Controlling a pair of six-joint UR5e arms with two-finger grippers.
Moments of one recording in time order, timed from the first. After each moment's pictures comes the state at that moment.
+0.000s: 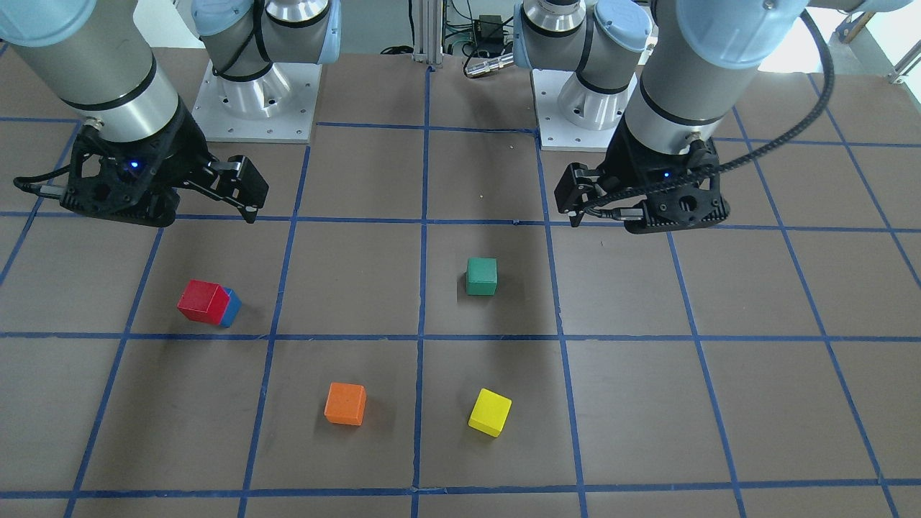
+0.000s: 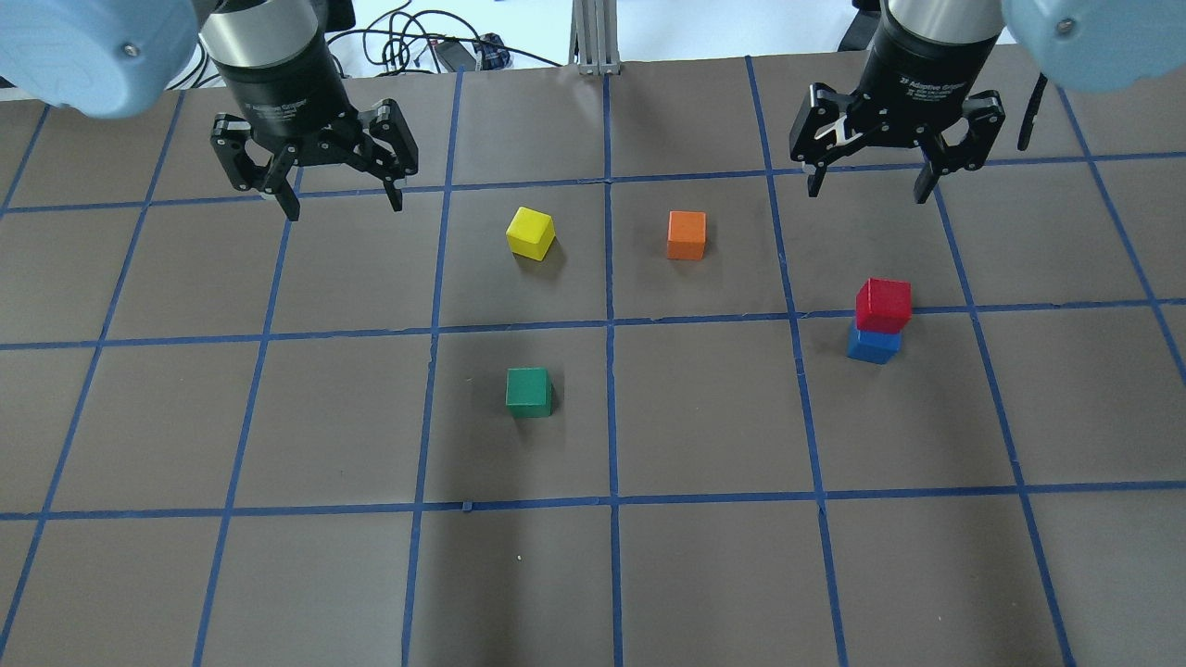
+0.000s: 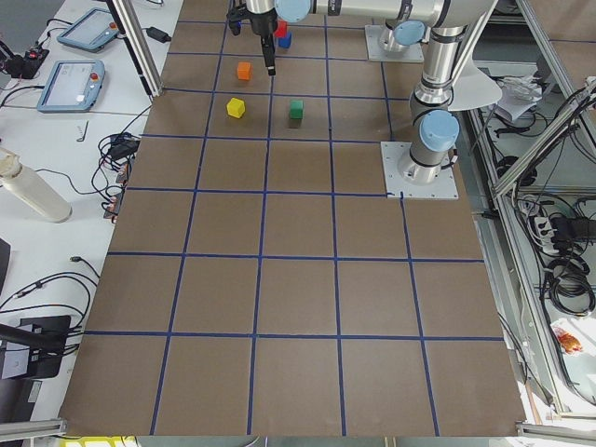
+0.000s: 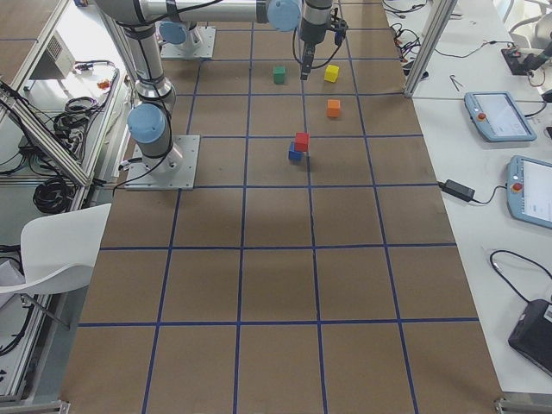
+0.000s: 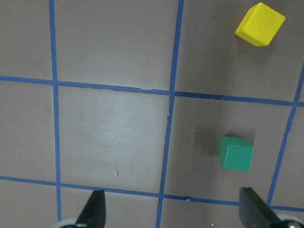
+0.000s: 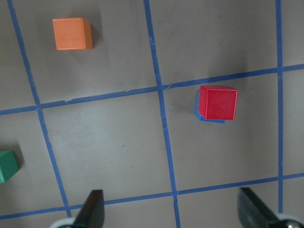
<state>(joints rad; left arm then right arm) -1.64 -1.73 -1.40 -1.70 1.62 -0.18 1.58 -1.45 1.45 -1.48 -1.56 0.15</state>
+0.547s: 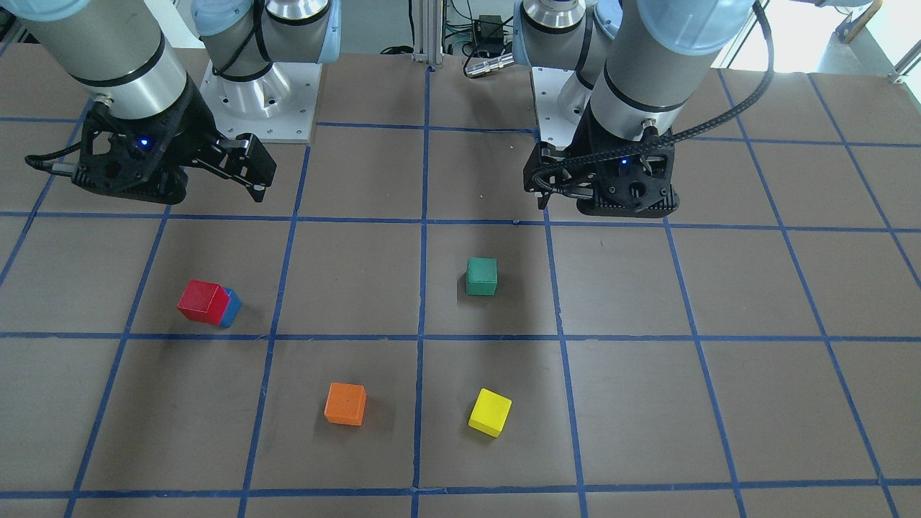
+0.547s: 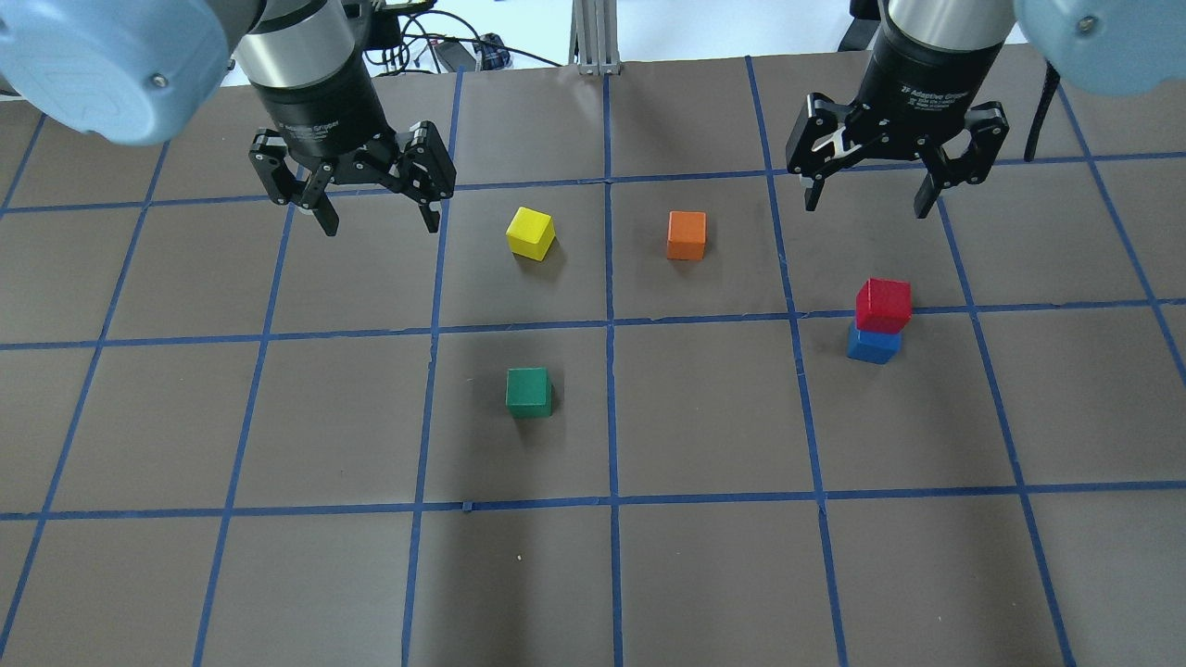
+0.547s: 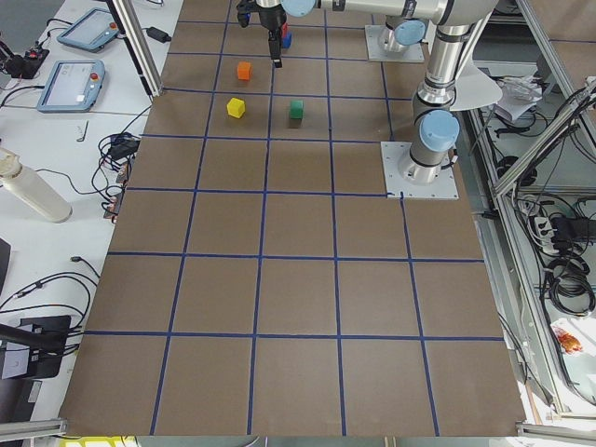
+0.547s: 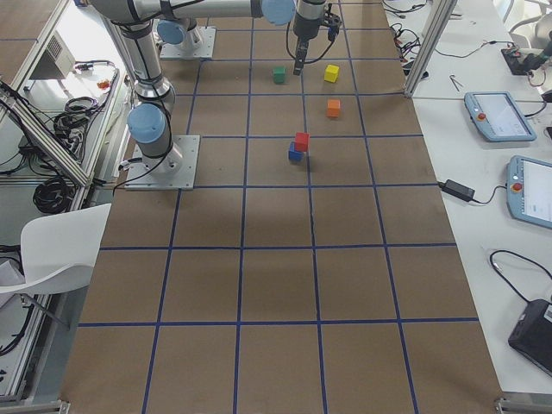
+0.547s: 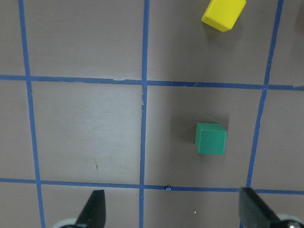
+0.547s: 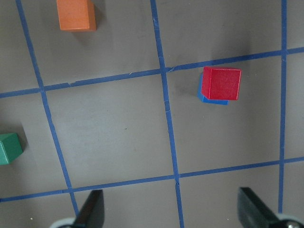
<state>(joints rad) -1.67 -1.70 -1.44 -1.68 1.57 -0.07 1.58 -1.48 1.46 -1.43 -1.56 0.15</state>
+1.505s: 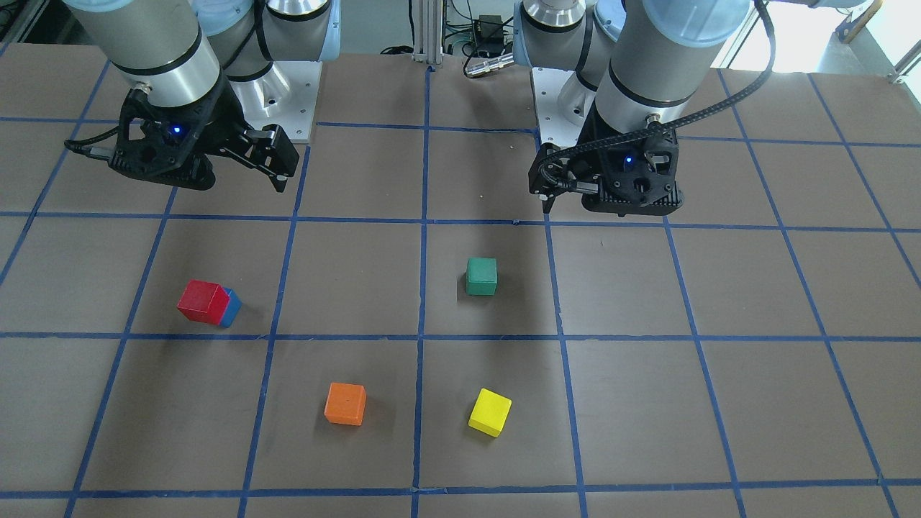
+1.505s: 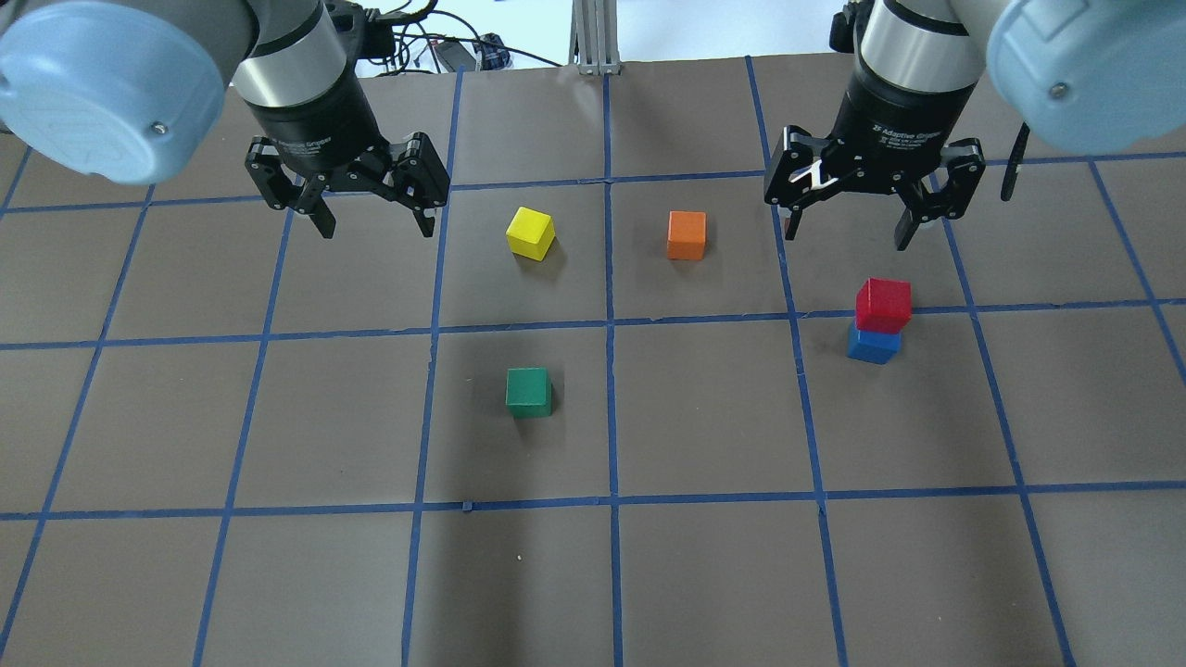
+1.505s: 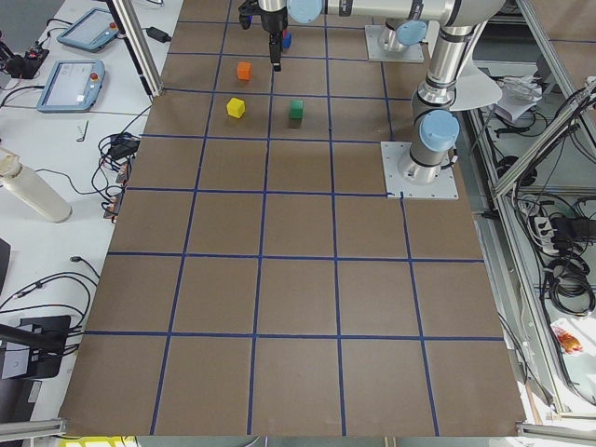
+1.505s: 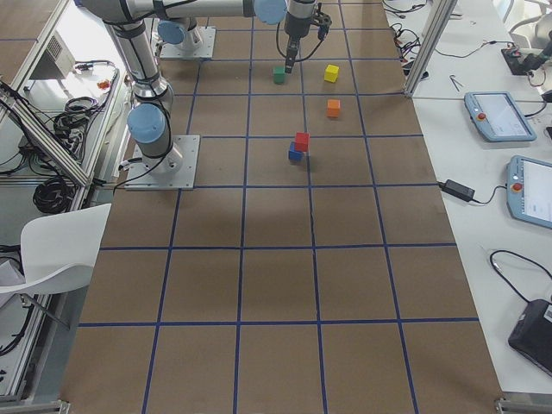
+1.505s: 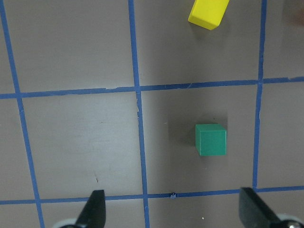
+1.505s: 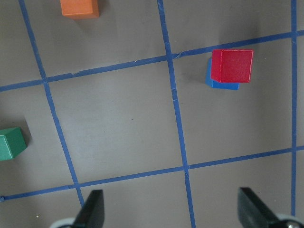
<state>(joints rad) -1.66 -1.68 -1.49 -1.61 1.57 -0.05 1.62 -1.52 1.52 -1.46 -1.55 0.22</state>
